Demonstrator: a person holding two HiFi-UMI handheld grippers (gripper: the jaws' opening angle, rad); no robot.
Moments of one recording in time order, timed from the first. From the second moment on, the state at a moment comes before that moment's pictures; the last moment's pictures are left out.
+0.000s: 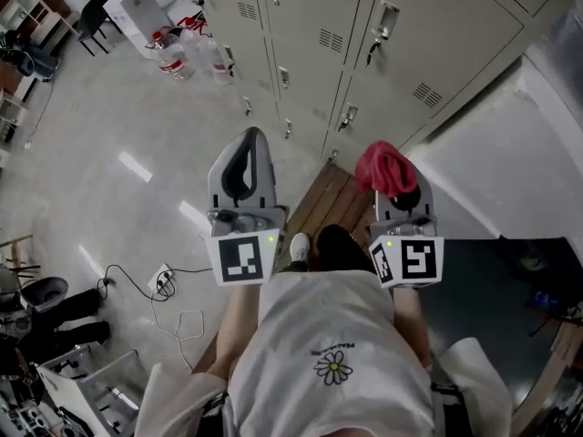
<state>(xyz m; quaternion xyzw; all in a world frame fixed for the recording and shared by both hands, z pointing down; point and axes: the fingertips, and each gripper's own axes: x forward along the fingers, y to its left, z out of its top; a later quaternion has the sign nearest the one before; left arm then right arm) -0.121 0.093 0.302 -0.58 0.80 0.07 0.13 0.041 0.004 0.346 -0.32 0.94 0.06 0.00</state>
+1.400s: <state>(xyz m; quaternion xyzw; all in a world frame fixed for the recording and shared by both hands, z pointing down) -0.088 -0.127 0.261 -0.74 0.65 0.10 0.15 0.044 -0.138 0.301 -0.48 0.87 0.09 0.03</state>
